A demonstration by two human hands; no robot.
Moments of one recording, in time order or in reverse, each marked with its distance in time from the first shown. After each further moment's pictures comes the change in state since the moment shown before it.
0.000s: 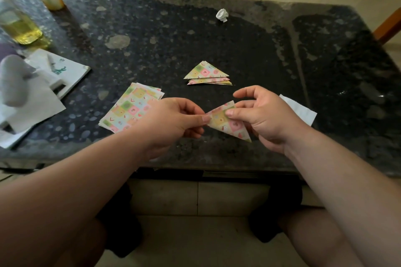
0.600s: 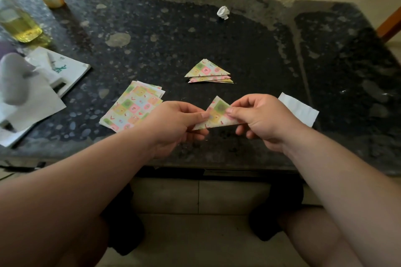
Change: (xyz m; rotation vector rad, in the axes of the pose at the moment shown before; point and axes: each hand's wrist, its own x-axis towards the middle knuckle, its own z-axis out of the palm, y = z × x) left_hand 0.007 -0.007 0.003 -0.118 0.024 -0.143; right_hand 0.009 0.009 0.000 -0.211 0.038 0.046
